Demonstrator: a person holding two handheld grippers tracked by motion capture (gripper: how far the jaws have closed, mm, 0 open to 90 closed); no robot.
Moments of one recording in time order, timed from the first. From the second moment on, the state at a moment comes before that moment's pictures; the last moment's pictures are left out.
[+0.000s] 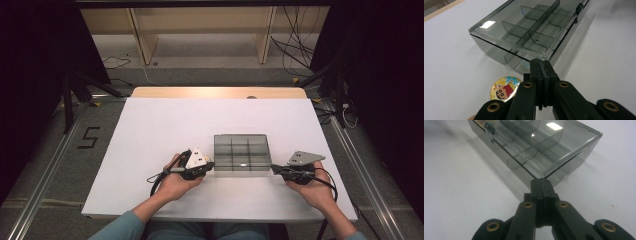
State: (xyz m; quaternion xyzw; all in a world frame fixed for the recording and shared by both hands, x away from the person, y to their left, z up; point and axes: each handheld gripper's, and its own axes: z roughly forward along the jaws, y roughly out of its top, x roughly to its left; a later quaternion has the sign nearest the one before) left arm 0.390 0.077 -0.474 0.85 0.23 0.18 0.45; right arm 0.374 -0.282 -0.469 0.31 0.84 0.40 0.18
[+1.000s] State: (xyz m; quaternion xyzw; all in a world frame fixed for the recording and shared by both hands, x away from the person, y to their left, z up) left arm 0.395 0.061 -0.455 0.81 0.23 0.23 0.49; right arm 0.382 -0.278 -0.445 0.32 0.79 0.46 0.23
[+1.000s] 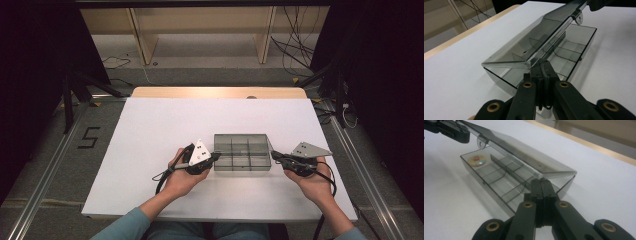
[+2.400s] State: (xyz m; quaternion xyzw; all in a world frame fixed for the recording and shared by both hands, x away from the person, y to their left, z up) left arm 0.410 0.078 -0.450 0.77 0.26 0.31 0.49; right arm 0.400 -0.264 -0.437 0.32 0.75 0.46 0.34
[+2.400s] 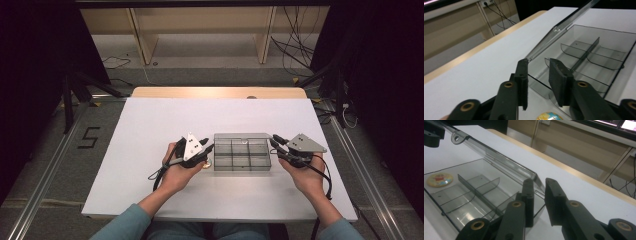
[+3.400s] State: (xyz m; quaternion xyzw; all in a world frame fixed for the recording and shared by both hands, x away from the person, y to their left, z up) left arm 0.432 0.066 -0.433 0.75 0.21 0.36 0.51; right arm 0.420 -0.257 -0.427 0.33 0.73 0.47 0.37
